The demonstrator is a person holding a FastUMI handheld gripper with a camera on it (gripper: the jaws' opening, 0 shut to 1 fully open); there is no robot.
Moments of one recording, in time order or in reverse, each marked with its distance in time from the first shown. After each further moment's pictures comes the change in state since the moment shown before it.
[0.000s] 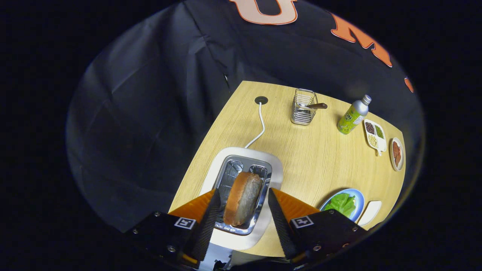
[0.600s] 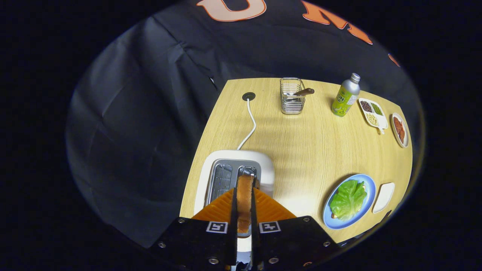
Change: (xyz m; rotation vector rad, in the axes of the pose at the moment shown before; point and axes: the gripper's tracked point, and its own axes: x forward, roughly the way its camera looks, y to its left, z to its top) arm -0.006 -0.006 0.000 0.181 0.005 0.065
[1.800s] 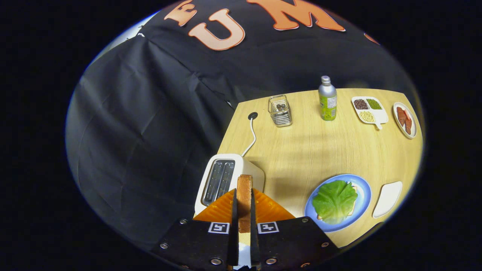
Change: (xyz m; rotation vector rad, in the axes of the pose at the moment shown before) arm -0.086 -0.102 -0.010 0.077 -0.139 0.256
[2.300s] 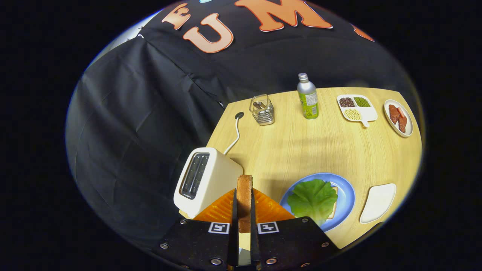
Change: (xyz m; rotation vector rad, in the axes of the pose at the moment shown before) arm -0.014 -0.068 -0.021 -0.017 -0.019 -0.017
